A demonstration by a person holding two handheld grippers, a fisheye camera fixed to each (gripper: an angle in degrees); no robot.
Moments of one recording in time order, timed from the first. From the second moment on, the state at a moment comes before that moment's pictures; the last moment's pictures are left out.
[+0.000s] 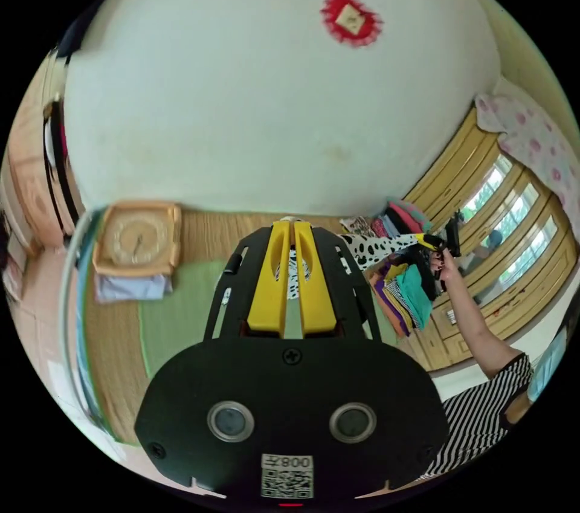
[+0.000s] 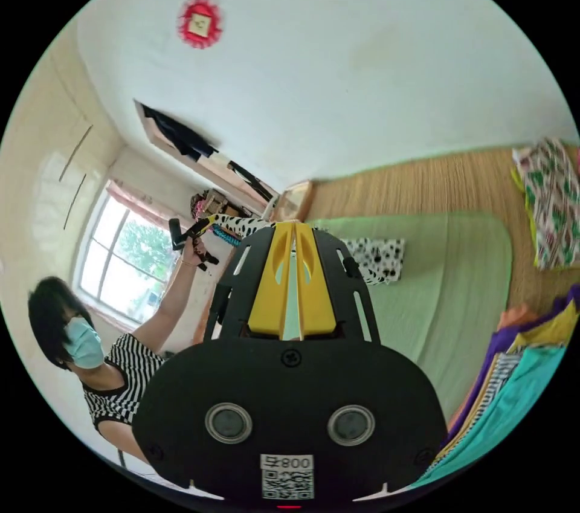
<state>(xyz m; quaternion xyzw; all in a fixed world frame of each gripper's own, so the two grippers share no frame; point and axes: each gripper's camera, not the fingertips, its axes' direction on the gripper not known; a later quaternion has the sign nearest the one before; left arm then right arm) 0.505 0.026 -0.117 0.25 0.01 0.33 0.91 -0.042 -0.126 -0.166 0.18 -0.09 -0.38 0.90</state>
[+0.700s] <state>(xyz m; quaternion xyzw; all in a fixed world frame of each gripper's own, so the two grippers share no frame) 0.306 0.162 0.047 0.00 -0.01 0.24 0.97 0.220 0.005 0.022 0.05 -0.12 -0.20 0.97</state>
